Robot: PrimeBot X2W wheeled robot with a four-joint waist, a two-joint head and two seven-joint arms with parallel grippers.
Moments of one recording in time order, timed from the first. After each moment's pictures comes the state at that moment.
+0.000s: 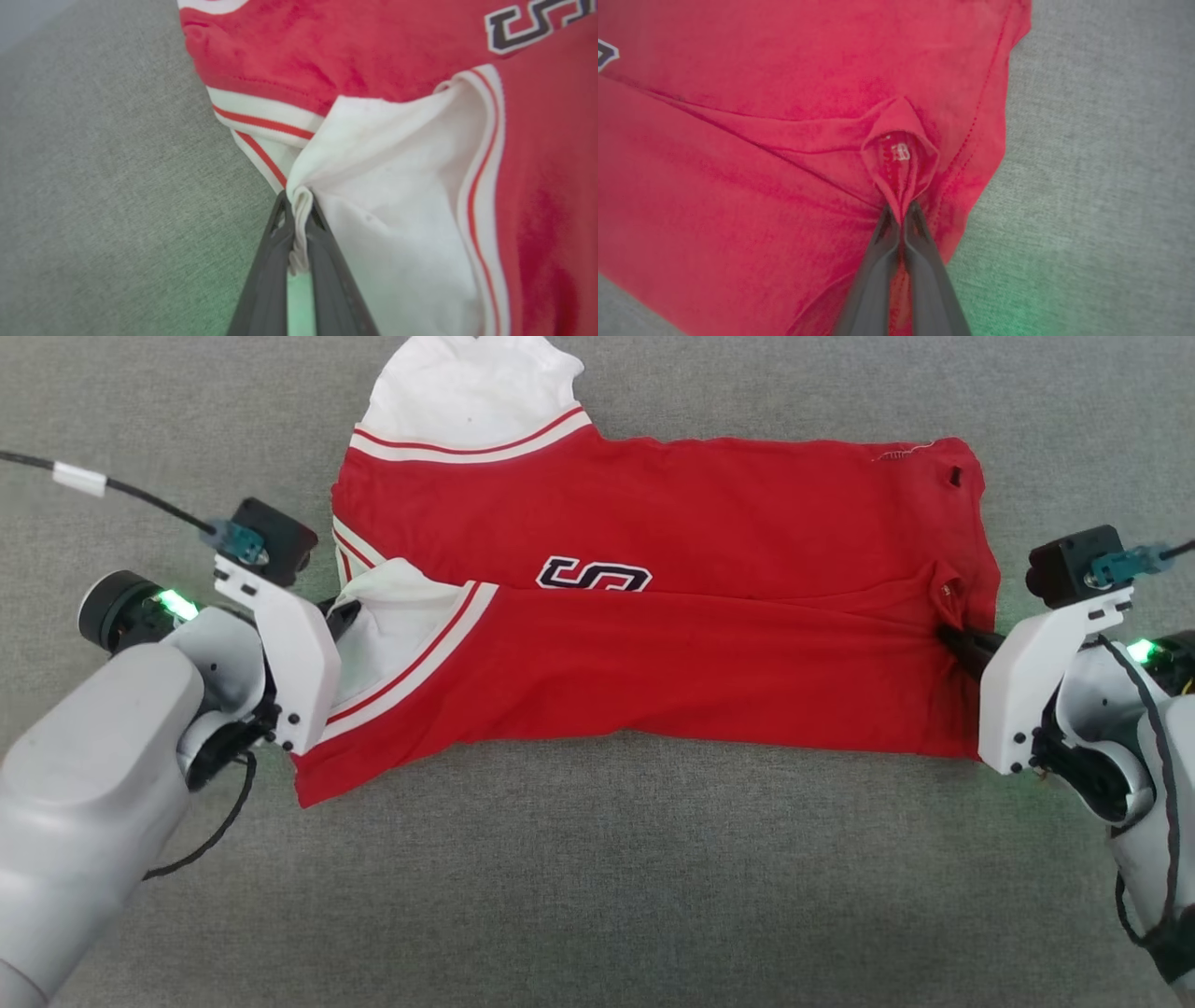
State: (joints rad) left arm -0.95 0.62 -1.01 0.64 -0.84 -0.13 0.25; right arm -0.56 -0.41 0.26 0.39 0.53 0.13 0.53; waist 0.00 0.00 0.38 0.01
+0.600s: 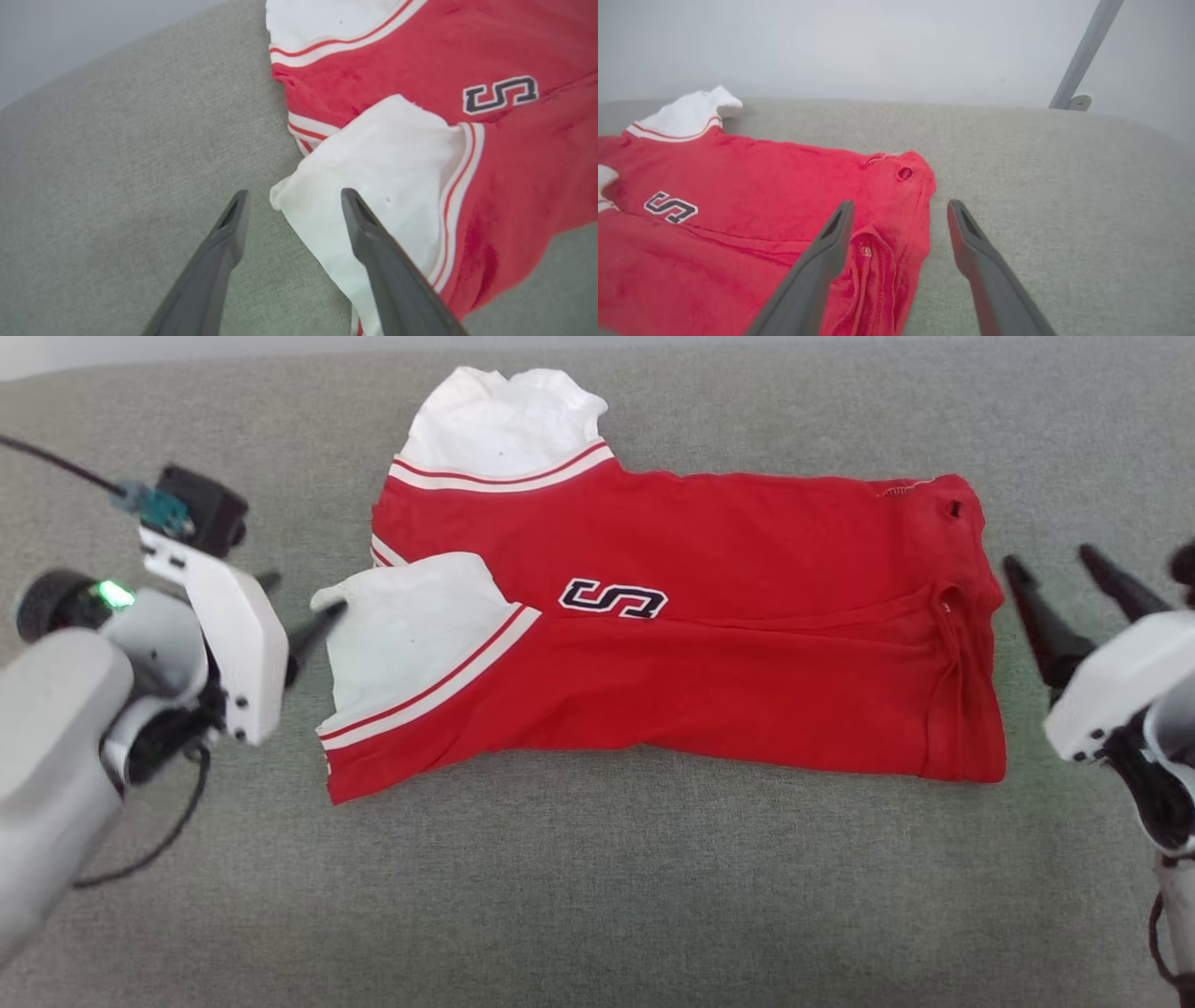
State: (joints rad) left arm -0.97 0.76 -1.03 0.48 -1.04 -0.08 0.32; right arm -0.43 -0.36 0.03 0.18 0.45 0.13 0.33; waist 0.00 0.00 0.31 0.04
